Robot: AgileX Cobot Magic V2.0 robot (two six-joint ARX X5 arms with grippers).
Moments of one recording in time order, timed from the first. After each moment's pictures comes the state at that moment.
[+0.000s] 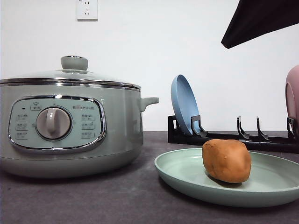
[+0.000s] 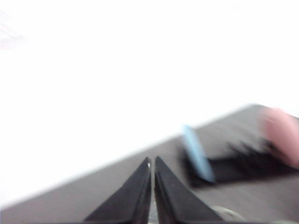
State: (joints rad) left_arx -0.06 0.74 1.27 -0.50 0.37 0.15; right_arx 0.63 0.91 0.82 -0.62 -0.31 0.28
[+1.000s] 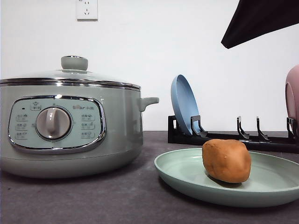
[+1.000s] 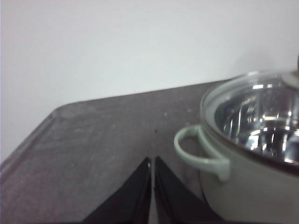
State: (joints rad) left_arx 0.06 0.06 0.11 -0.07 0.05 0.17; right_arx 0.63 0.91 0.82 -0.62 -0.31 0.28
